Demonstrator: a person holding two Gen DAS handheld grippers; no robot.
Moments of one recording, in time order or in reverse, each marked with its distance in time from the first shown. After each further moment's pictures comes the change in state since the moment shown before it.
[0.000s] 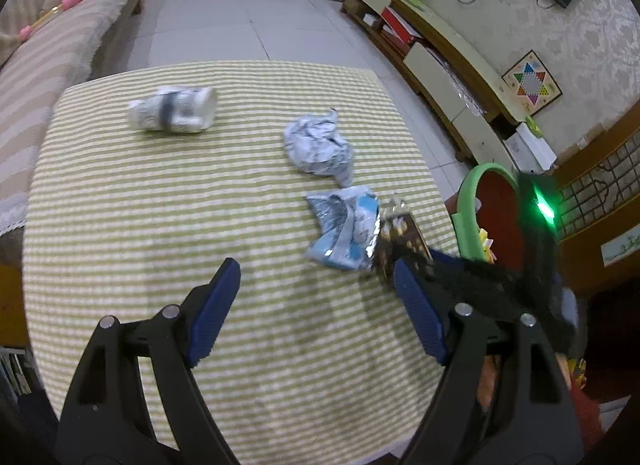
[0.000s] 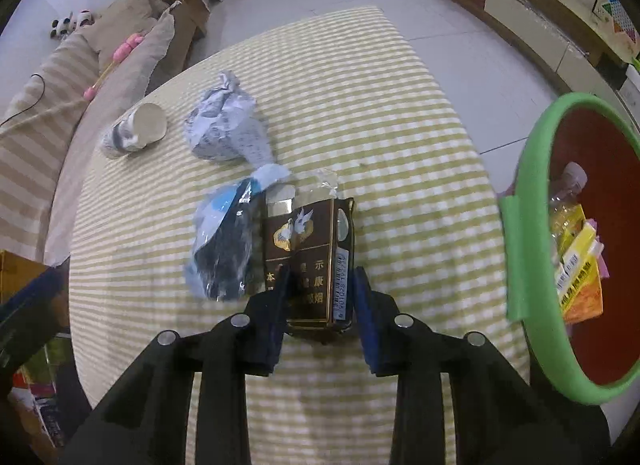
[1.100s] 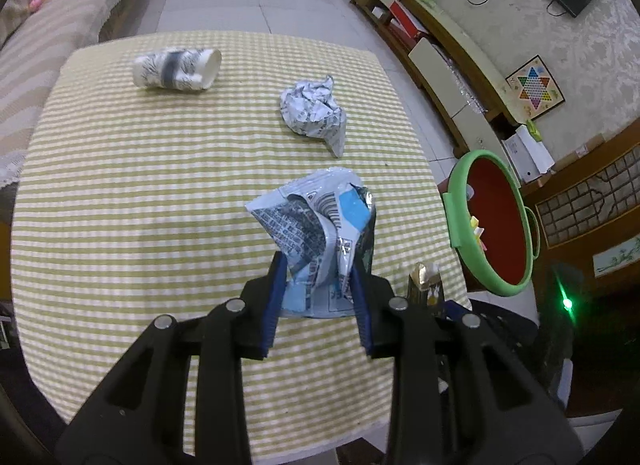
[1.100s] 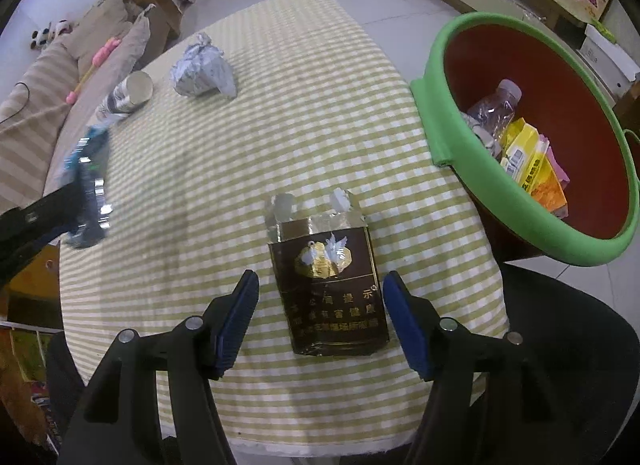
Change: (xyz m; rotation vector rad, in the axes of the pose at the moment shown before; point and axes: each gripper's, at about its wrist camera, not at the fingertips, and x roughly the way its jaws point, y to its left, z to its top) left arm -0.020 -0.008 -0.037 -0.066 0.015 -0.004; right arm -0.024 -0.018 -0.076 0.067 0.032 -0.096
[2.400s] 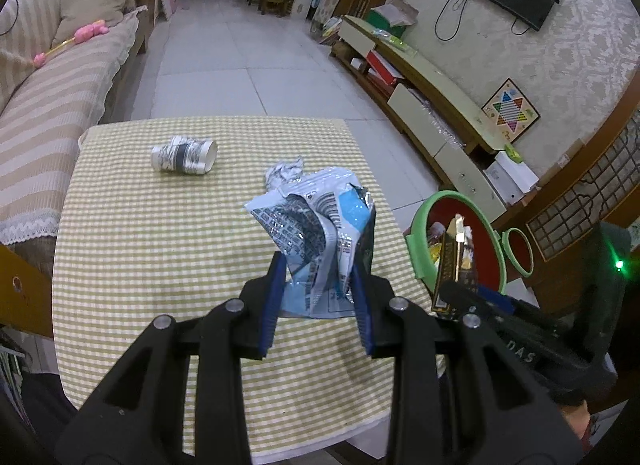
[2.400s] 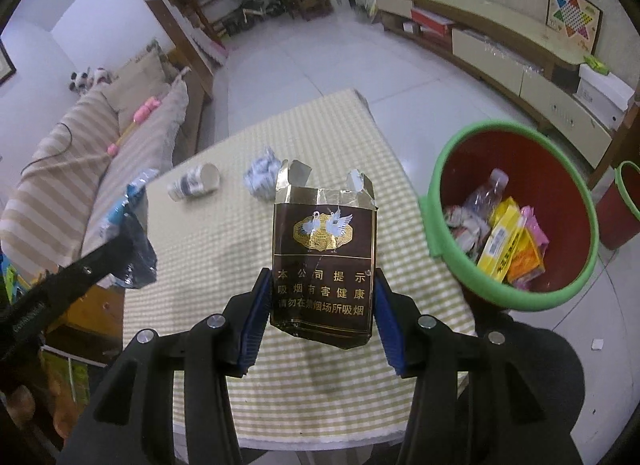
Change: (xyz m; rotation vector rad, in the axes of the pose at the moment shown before) left arm -0.078 -0.028 0.008 0.082 -0.197 -0.009; right arm -0.116 0.014 0.022 0.005 -0.273 0.112
